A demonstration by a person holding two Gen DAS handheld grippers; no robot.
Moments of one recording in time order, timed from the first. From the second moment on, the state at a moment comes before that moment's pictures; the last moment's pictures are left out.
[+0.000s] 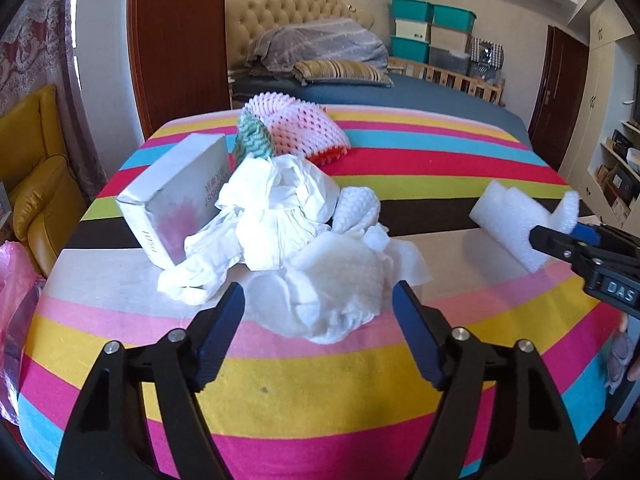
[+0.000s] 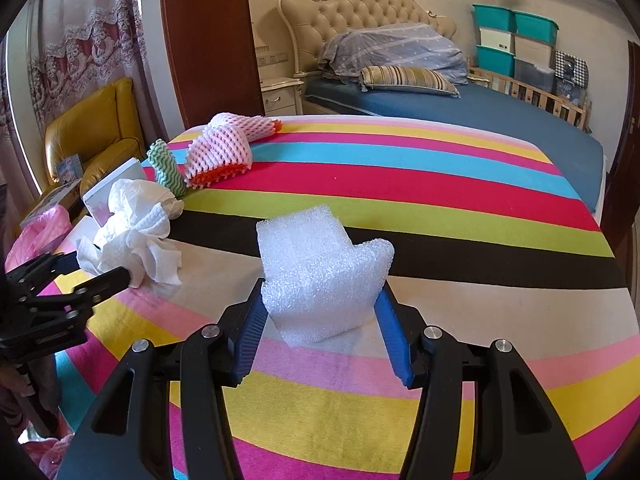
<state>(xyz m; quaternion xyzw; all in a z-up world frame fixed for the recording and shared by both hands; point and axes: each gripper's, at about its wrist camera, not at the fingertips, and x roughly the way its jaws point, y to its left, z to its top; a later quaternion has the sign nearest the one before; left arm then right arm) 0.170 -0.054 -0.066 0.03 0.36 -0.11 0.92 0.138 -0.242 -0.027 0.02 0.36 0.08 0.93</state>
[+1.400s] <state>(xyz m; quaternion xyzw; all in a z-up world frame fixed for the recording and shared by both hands) 0.096 0.016 -0.052 -0.03 0.26 -0.09 0.96 0.130 -0.235 -0.021 0.00 0.34 0.09 0.94</state>
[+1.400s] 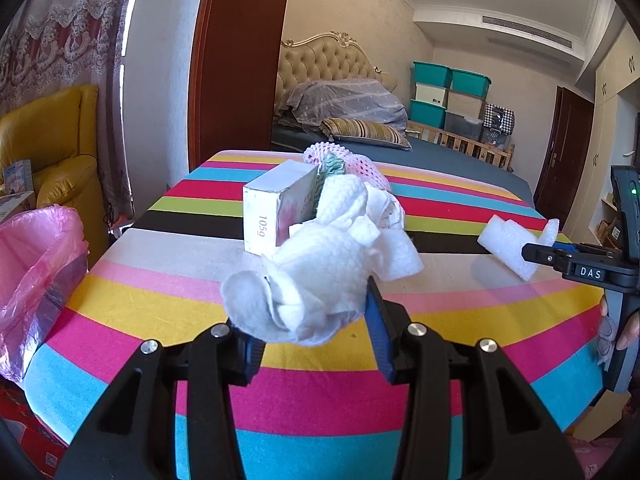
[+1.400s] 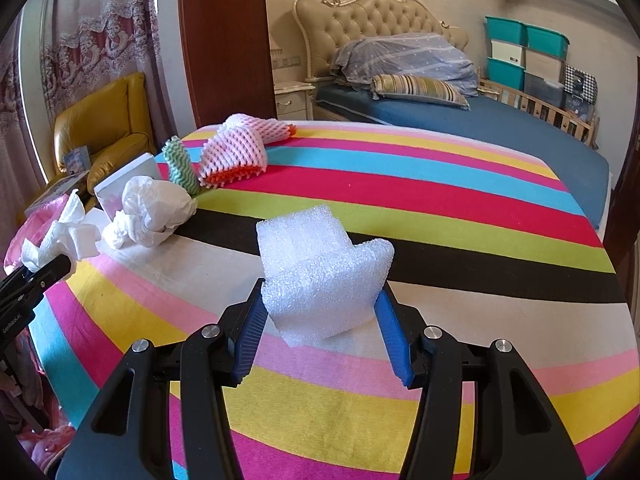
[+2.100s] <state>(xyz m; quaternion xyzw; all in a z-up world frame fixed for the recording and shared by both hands) 0.057 0.067 -0.037 0.01 0.26 -0.04 0.96 0.080 -0.137 0.015 -0.03 0.29 0.26 0.92</state>
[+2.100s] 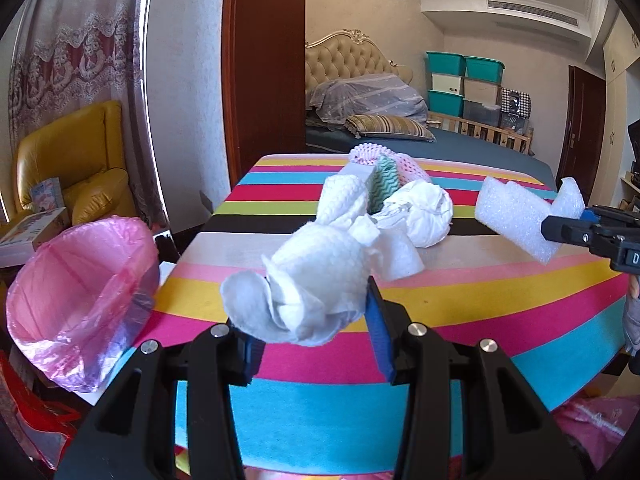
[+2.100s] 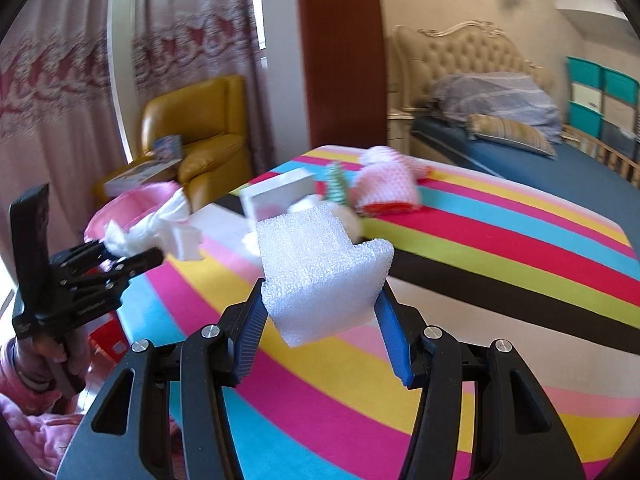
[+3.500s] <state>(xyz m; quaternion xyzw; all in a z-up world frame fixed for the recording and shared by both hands) 0.030 0.330 -0.014 -0.10 0.25 0.20 0.94 0.112 0.183 0.050 -0.18 0.28 0.47 0.82</state>
